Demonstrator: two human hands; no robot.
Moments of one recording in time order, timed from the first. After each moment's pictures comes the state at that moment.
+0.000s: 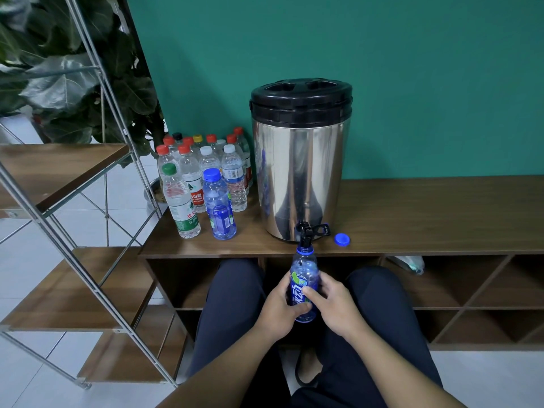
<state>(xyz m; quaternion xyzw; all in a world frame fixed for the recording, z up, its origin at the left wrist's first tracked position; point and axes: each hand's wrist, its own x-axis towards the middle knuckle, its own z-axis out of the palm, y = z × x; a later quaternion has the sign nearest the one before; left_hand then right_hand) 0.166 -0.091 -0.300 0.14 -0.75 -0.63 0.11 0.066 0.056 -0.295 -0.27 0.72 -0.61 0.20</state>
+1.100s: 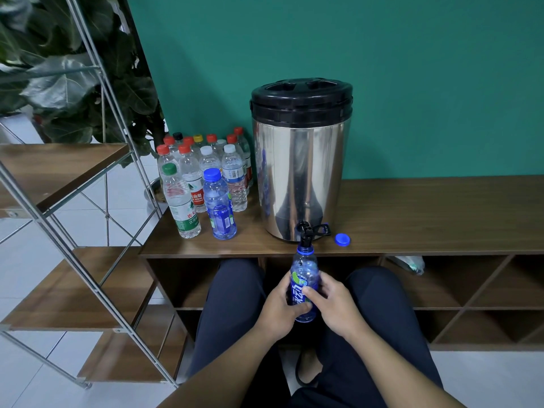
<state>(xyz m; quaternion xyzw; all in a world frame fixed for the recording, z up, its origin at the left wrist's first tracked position) 0.166 -0.089 -0.297 0.13 -0.74 -0.65 0.11 0.065 0.055 -0.295 -0.28 0.71 -0.61 0.20</state>
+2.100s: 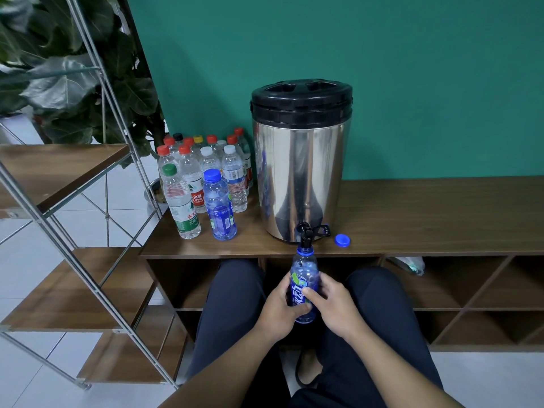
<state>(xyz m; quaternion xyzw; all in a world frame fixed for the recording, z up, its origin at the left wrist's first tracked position) 0.168 -0.089 -0.296 0.13 -0.75 -0.64 0.11 0.066 0.056 -0.293 -0.27 0.73 -0.60 0.19</state>
